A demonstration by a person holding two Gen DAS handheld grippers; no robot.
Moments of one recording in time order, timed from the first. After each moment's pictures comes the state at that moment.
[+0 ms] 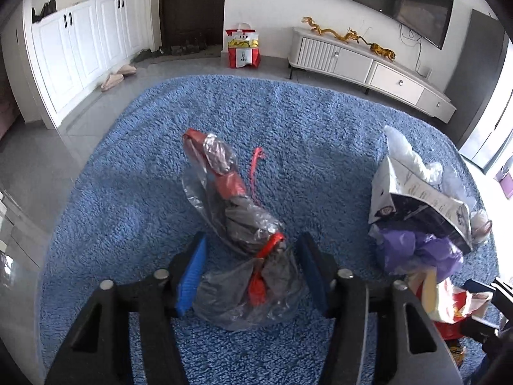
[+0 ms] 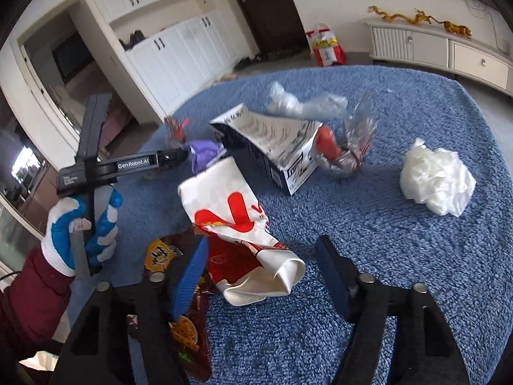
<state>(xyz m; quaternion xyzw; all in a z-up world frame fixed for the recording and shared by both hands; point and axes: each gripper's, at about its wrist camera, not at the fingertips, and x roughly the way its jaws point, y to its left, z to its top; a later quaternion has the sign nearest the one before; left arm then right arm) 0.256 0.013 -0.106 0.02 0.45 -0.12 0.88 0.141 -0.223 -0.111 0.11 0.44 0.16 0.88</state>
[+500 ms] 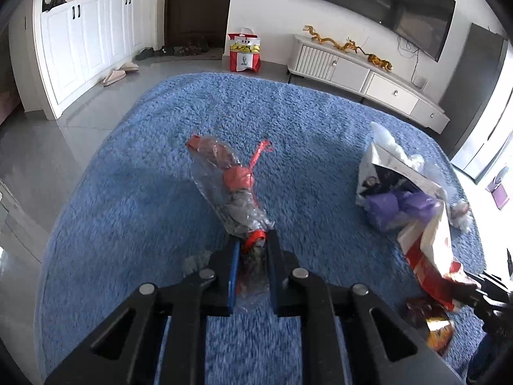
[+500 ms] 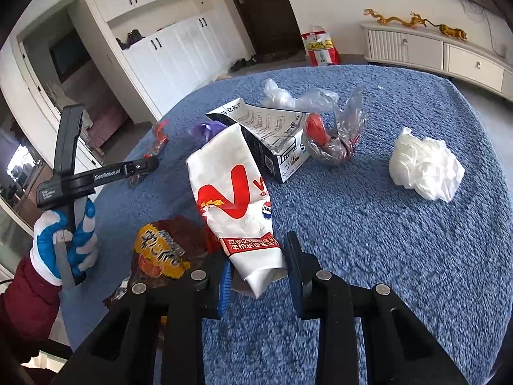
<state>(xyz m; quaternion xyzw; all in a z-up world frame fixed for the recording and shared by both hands) 0.213 0.045 -0.095 -0.02 0.44 -0.13 0.89 0.114 -0.235 -0.106 0.11 0.43 0.16 0.88</state>
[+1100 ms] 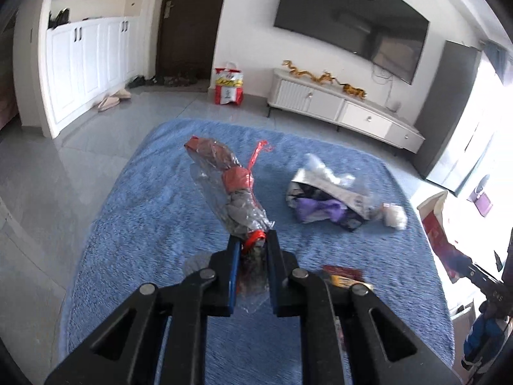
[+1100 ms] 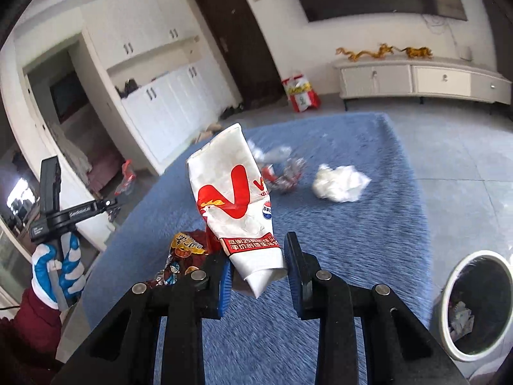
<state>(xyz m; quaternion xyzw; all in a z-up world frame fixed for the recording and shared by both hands) 0.117 0.046 -0.011 -0.03 0.37 -0.17 0.91 0.014 -0.301 -0.040 0.17 0.33 0.10 0.92</state>
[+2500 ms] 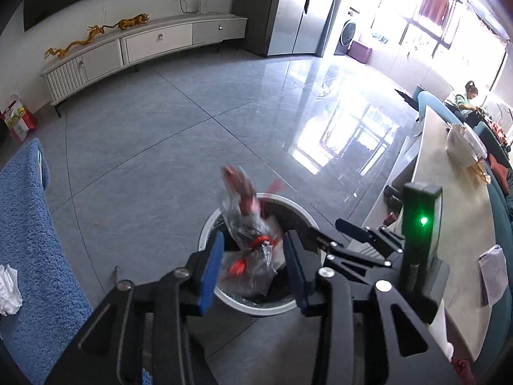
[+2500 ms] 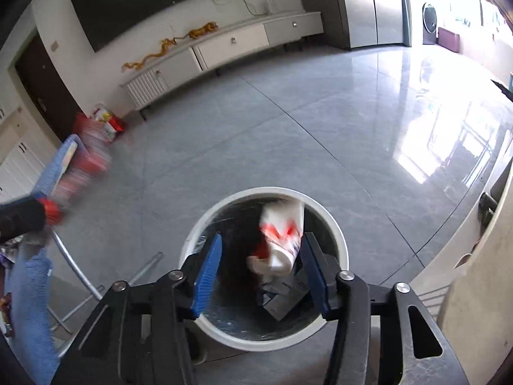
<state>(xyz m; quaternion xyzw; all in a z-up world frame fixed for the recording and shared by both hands) 0.029 -0.488 -0.085 0.18 0.43 -0.49 0.73 -0.080 -0.612 -0.183 0.27 0.39 -0.27 0.84</state>
